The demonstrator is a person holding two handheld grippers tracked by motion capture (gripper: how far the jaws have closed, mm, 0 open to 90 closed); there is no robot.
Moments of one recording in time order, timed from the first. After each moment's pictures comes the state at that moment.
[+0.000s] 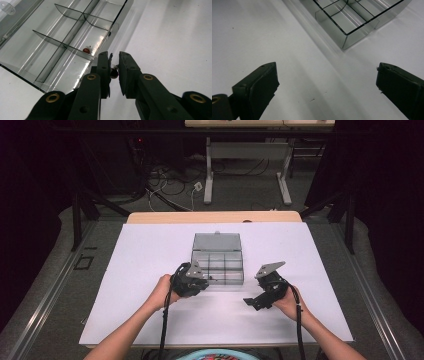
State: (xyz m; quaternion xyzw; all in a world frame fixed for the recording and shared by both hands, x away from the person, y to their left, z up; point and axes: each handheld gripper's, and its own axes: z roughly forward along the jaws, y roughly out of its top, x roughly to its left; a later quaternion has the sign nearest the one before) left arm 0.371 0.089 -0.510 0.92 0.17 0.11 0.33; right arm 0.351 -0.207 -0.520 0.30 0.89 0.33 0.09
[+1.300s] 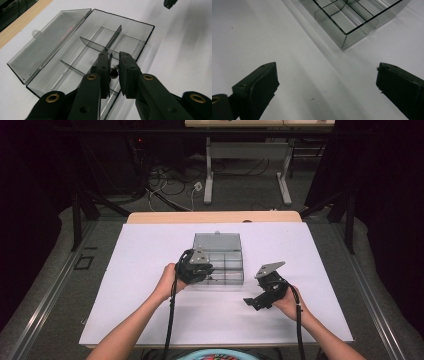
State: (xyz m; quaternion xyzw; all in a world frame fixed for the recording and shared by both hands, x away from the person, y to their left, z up) left arm 0.394 0.072 -0.486 0.89 0.20 0.15 0.37; right arm 0.351 -0.207 -0.521 0.31 0.89 0.33 0.09
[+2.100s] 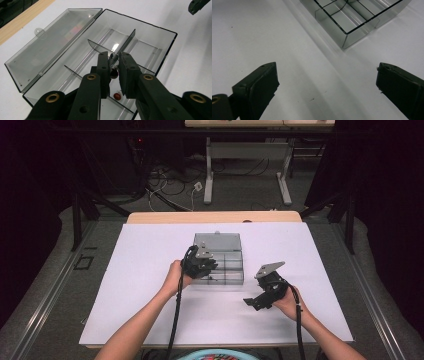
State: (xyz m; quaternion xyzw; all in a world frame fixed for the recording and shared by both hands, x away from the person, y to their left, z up) left arm 0.414 0.059 -0.503 0.88 0.23 0.15 0.38; right arm 0.352 -0.206 -0.522 0.31 0.89 0.33 0.09
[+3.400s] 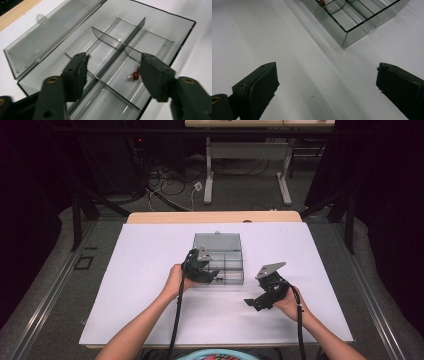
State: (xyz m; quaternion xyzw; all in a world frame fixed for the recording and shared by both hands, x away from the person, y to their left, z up) left arm 0.415 0.061 -0.519 0.88 0.27 0.16 0.36; right arm 0.350 -0.209 -0.521 0.30 0.89 0.33 0.09
